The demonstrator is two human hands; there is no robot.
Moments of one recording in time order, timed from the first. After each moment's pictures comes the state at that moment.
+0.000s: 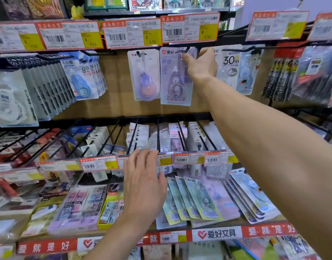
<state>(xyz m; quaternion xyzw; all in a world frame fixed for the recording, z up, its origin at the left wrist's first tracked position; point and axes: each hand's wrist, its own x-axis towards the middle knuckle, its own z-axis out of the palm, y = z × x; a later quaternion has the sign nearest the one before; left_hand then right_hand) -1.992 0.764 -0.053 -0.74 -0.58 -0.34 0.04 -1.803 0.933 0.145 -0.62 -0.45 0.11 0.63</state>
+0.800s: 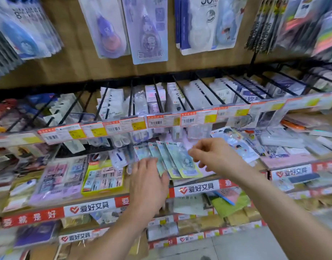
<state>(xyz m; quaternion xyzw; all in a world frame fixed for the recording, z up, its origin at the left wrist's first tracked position) -1.949 0.733 -0.129 -0.75 -0.62 -0.18 -0.12 -1.756 0.712 -0.064 -0.71 -0.52 0.36 0.31</state>
